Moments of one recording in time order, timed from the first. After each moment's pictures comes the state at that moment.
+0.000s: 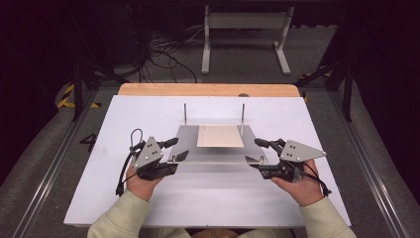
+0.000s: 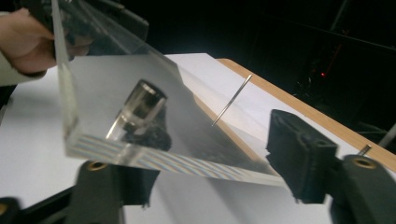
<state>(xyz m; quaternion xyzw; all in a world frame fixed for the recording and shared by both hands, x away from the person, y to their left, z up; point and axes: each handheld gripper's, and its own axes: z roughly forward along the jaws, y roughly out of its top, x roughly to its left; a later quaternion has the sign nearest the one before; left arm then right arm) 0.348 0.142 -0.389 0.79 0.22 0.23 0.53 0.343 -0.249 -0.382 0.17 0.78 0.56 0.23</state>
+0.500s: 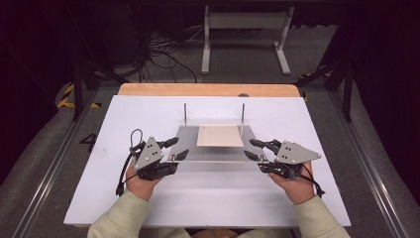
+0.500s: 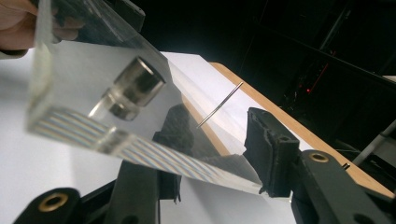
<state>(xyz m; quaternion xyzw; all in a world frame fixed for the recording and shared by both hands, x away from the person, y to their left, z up) 0.347 0.141 -0.388 0.78 0.22 0.24 0.53 0.348 -0.246 -0.385 0.13 0.78 0.54 0.28</state>
